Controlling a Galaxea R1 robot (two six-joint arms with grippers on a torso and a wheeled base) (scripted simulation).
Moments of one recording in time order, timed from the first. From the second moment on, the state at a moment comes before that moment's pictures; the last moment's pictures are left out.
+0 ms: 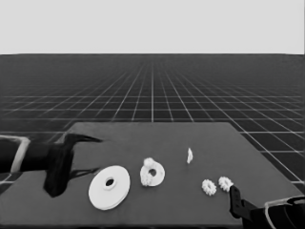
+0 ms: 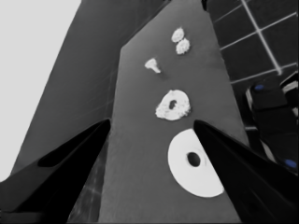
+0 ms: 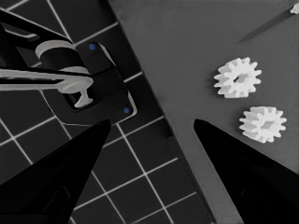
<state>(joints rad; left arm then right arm) -0.34 1.77 -0.43 0.31 0.69 0.31 -0.35 1.76 -0.39 -0.70 -1.18 0.32</state>
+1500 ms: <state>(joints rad) -0.34 1.75 -0.42 0.31 0.68 0.35 -0.26 2.27 -1.16 -0.41 -1.38 1.15</state>
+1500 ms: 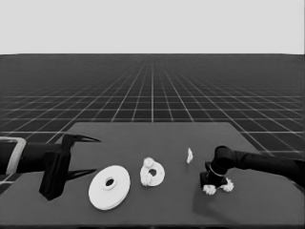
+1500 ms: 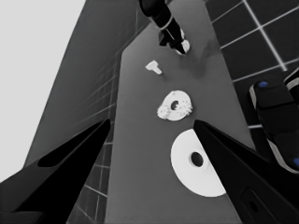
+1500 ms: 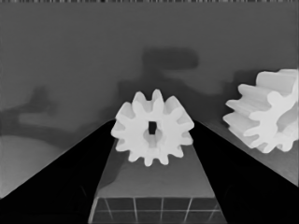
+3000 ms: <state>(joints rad) -0.34 1.75 -0.42 0.31 0.68 0.35 -0.15 2.94 -1.64 -0.33 -1.48 1.32</state>
